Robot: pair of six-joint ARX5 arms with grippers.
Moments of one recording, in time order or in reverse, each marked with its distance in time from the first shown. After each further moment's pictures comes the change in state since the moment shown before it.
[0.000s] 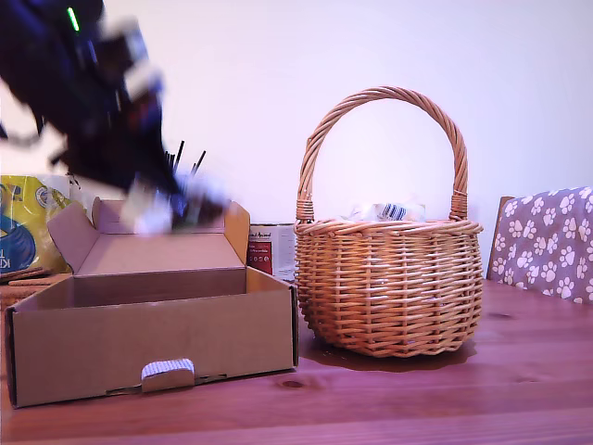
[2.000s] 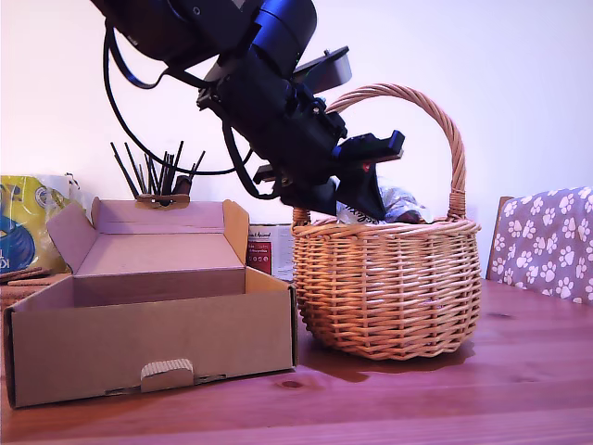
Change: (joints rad) left arm -0.429 0.438 0.231 0.405 -0.376 -0.119; right arm 0.000 0.000 0.000 0.021 -0.007 0.002
